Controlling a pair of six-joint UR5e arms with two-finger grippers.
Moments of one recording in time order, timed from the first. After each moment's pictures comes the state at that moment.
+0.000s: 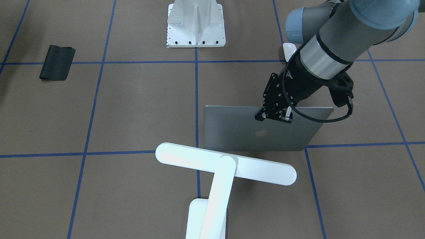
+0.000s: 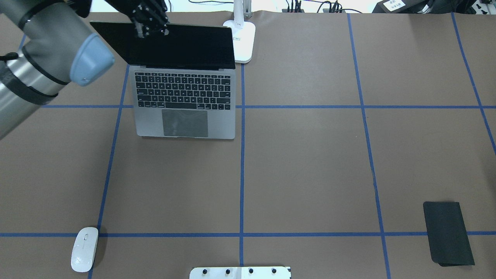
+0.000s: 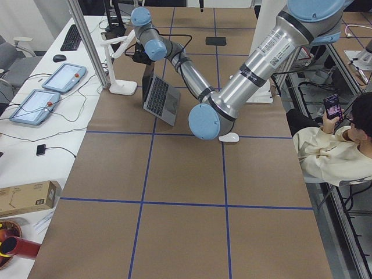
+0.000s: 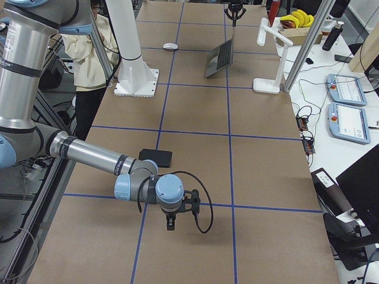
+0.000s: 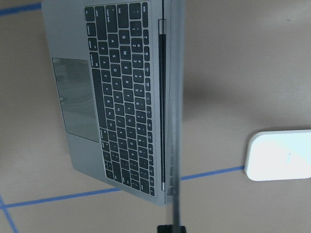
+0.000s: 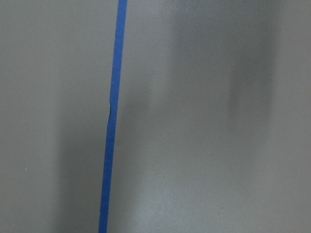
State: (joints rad) left arm -1.00 -2.36 -1.61 -1.77 -2.32 -2.57; right arm 1.56 -1.90 1.59 -1.34 2.40 -0.12
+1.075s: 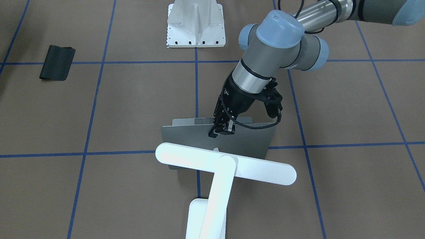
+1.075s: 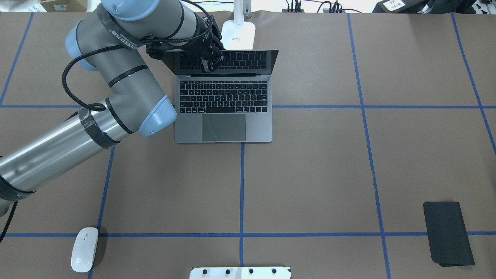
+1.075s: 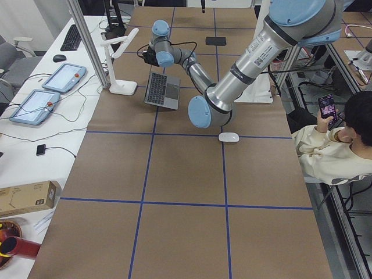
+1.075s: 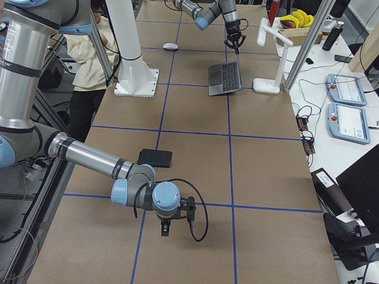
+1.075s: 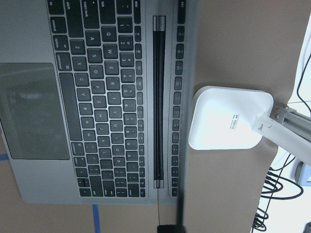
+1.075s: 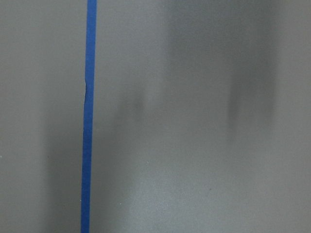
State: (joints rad) left arm -0.79 -2.40 -1.48 -2.05 -1.98 -2.69; right arm 1.56 -1.90 1.55 -1.34 2.40 -0.12
